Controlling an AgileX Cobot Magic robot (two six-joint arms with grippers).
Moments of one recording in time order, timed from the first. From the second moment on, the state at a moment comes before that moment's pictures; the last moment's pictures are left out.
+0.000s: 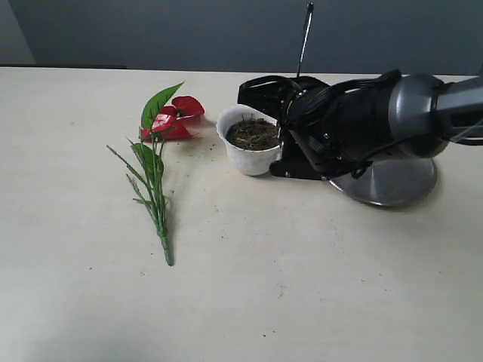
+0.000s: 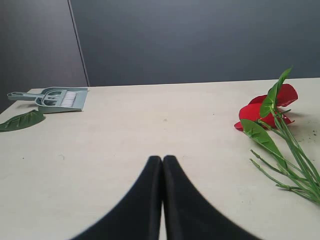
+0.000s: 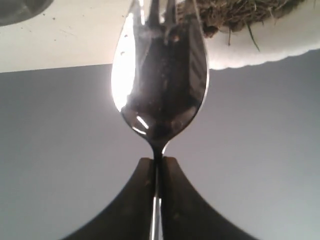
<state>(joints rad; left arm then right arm) 0.15 0.01 -0.01 0.10 0.24 -0.07 0.86 1.87 -1.07 -1.73 0.63 -0.90</state>
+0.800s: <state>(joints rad) 0.15 0.01 -0.01 0.10 0.24 -0.07 0.86 2.03 -1.36 -1.73 0.57 -1.02</state>
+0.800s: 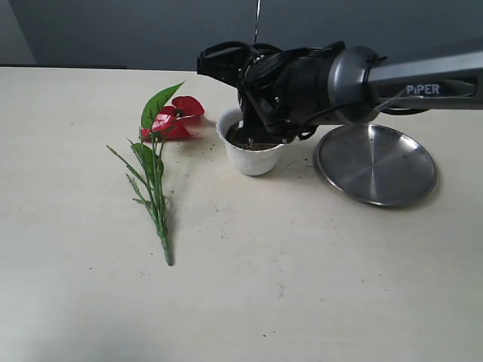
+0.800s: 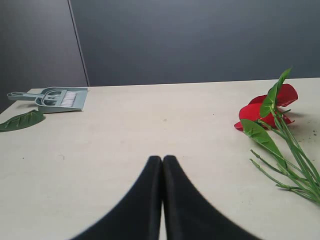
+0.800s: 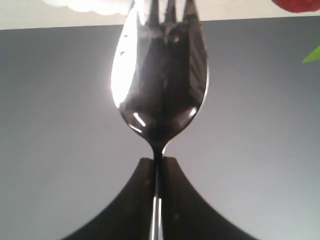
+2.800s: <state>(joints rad) 0.15 0.01 -0.01 0.10 0.24 -0.07 0.80 2.16 -1.40 -1.73 0.46 -1.10</state>
